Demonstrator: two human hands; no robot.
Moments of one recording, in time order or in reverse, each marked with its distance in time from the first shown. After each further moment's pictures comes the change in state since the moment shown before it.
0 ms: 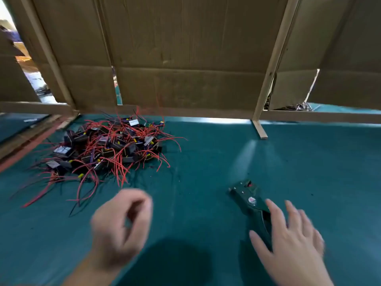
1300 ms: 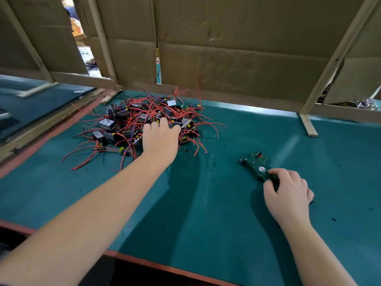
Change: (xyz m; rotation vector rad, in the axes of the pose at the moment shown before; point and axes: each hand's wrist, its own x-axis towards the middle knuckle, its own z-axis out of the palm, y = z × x) left_hand 0.100 -0.098 0.036 1.146 -0.507 -0.269; right_hand 0.097 -0.054 0.040 0.385 0.145 -0.037
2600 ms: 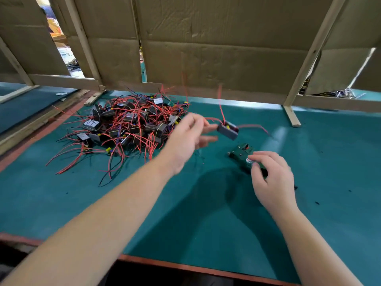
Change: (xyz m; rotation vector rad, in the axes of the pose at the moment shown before) left_hand -0.034 0.061 -0.048 -1.887 -0.287 0.018; right_hand -0.005 -0.006 -0.008 0.308 0.176 -0.298
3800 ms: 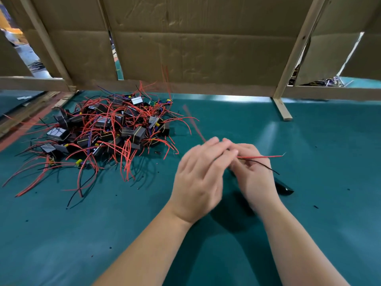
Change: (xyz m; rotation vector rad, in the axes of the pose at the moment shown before) left_hand -0.016 -0.070 0.039 0.985 0.192 1.058; right_hand 0.026 -0.022 0.018 0.920 -0.117 0.310
